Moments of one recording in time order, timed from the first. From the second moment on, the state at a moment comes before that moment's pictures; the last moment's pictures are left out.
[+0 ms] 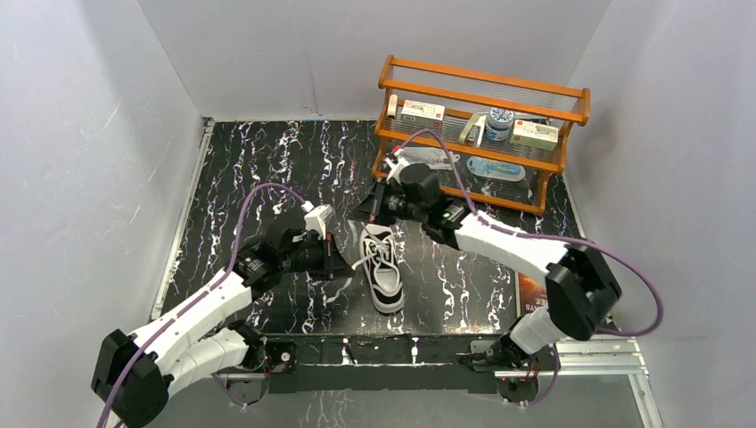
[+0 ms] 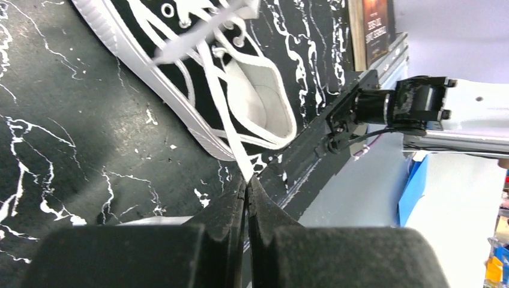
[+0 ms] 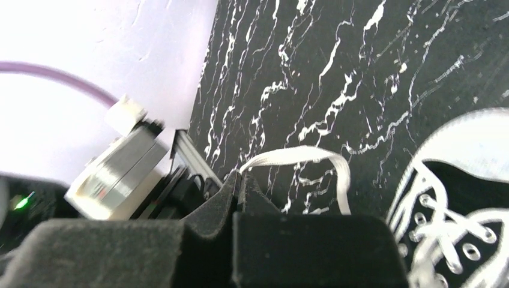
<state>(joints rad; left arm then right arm) -0.63 0.96 0.60 -0.31 0.45 -0.62 0.79 1.45 1.04 0.04 -0.32 0.92</state>
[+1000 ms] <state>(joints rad) -0.63 0.87 0.57 -0.34 0.50 -0.64 0.99 1.73 1.27 -0.18 -0.25 0.78</state>
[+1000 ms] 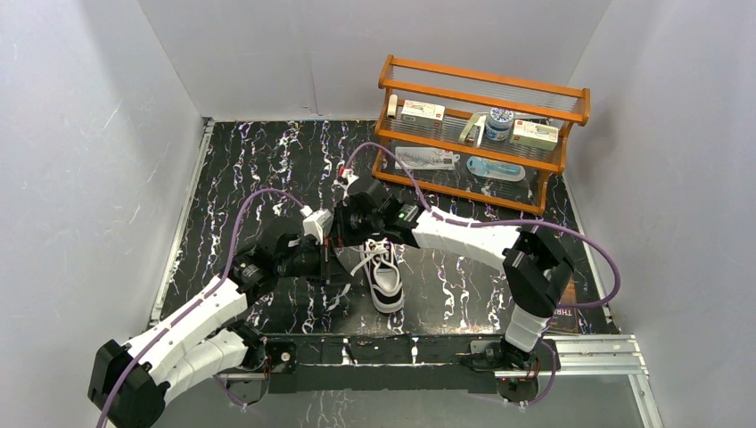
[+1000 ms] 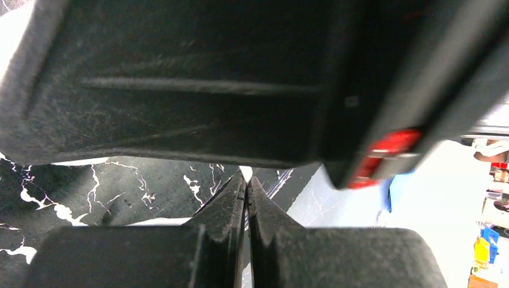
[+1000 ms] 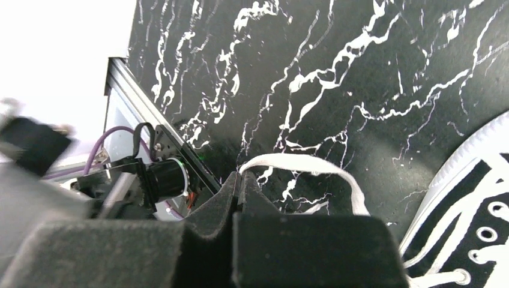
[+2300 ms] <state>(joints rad) -0.57 1.37 1.00 -0.35 0.58 -0.85 0.72 1.29 0.82 -0.15 -0.67 0.50</state>
